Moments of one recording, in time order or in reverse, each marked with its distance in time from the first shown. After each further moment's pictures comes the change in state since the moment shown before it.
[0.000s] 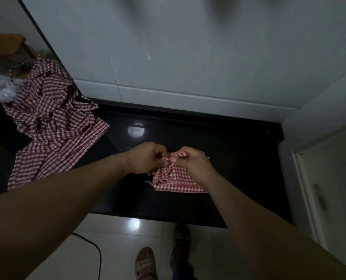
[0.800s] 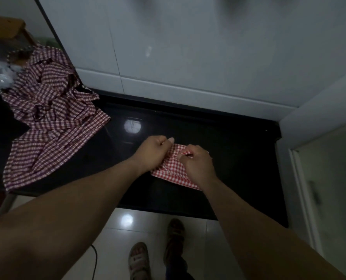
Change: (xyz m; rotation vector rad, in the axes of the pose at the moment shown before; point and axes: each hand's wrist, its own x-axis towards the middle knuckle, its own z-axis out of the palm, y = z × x) left_hand 0.000 0.012 0.035 -0.448 0.430 -0.092; right_hand -0.005 0.019 0.008 -0.561 0.296 -0.053
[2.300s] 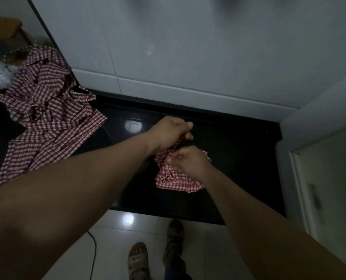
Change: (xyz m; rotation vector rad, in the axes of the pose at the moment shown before) left_hand 0.036 0.068 0.011 -0.090 -0.204 0.003; right_hand 0.019 -0.007 -0.015 0.221 -0.361 -0.006
